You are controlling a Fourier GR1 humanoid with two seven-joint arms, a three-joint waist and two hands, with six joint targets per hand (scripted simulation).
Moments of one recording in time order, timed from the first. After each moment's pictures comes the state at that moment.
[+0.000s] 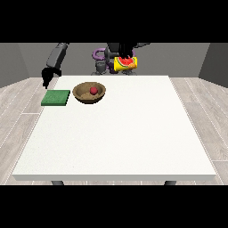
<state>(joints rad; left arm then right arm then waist) -0.84 0.09 -0.45 -1.15 -1.43 0.03 0.17 -0.32 -0.47 -0.34 -0.46 -0.24 0.42 -0.69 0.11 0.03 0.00</state>
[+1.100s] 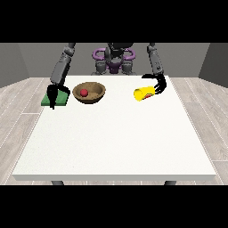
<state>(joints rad) -0.45 0.08 0.03 -1.14 -0.39 0.12 -0.57 -0.39 -0.54 -0.47 -0.60 -0.40 0.41 -0.69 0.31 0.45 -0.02</state>
